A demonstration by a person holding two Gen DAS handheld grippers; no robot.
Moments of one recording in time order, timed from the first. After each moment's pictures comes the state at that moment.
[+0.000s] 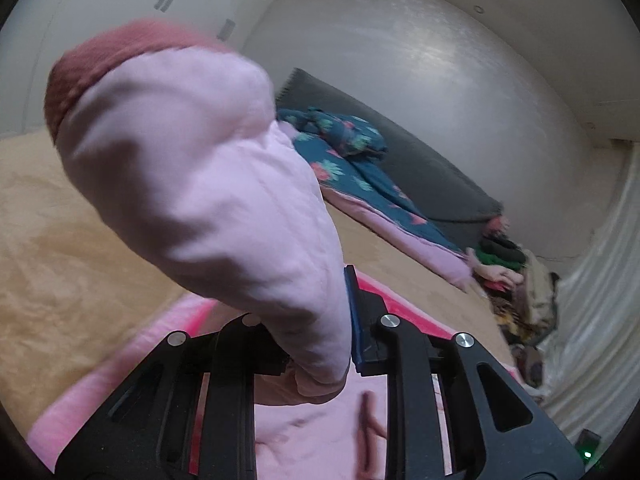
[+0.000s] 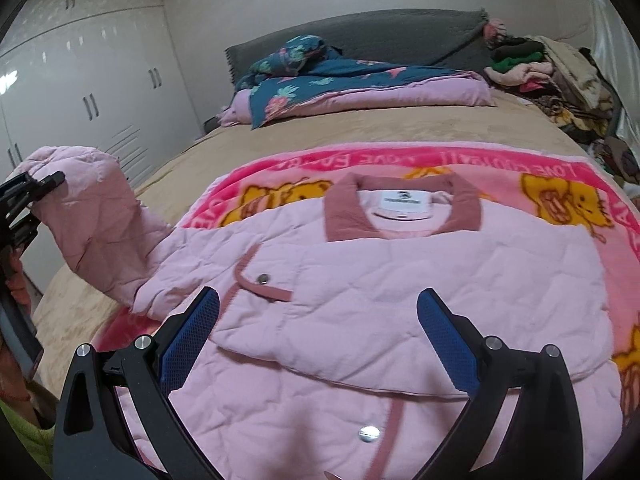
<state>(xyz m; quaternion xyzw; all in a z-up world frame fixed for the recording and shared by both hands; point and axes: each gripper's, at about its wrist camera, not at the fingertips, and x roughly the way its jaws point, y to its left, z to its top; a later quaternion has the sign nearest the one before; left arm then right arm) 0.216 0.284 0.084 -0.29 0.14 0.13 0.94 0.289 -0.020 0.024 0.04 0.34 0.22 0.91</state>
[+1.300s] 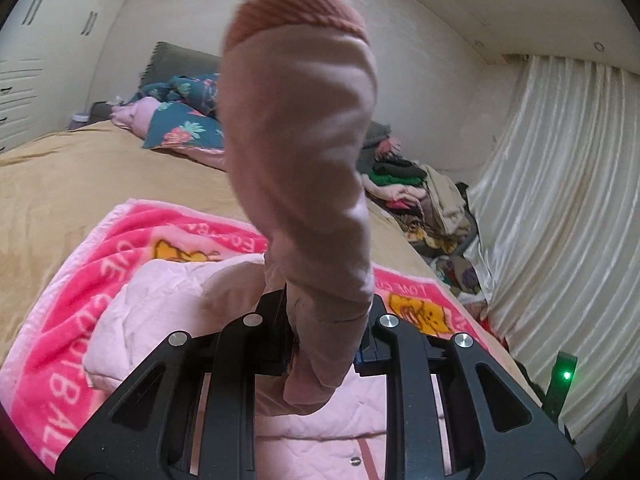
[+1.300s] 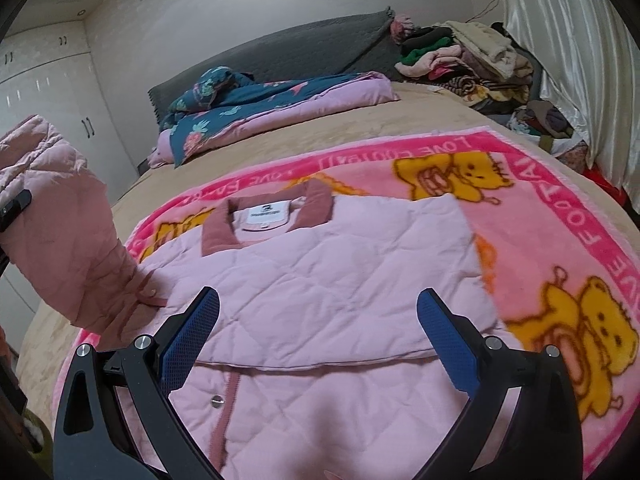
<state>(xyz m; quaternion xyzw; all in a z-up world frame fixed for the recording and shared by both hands) 0.247 0.155 0.087 -0.19 0.18 -0.08 0.96 0.273 -0.164 0.020 0.10 0.33 0.10 0.93</state>
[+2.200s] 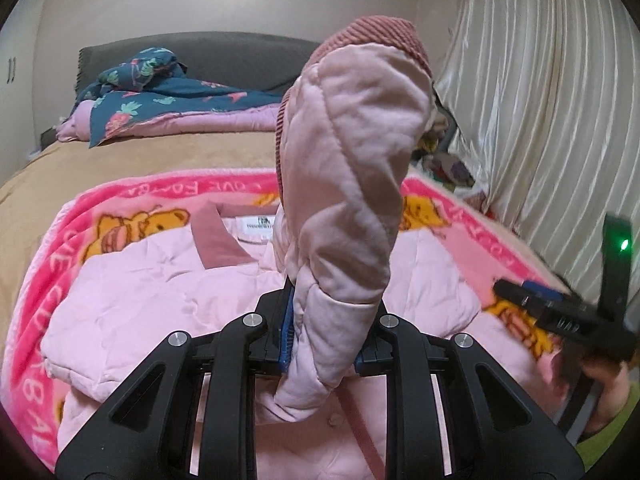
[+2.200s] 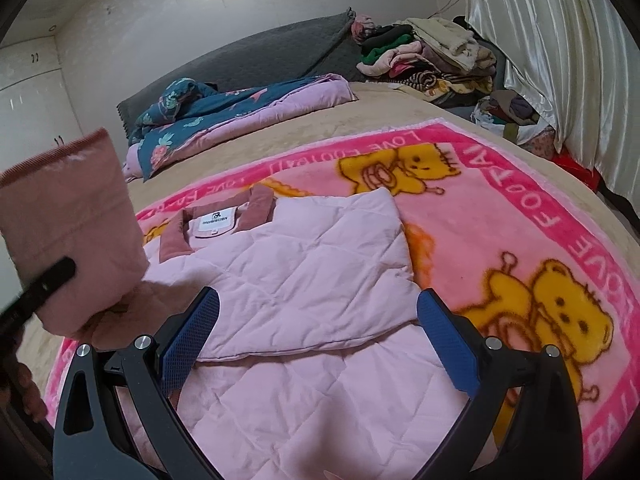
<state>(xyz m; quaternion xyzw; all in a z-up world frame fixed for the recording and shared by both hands) 0.277 0.038 0.020 -0.03 0.28 -0.14 0.95 0.263 -0.213 0.007 0.11 0.33 0.04 0.94</state>
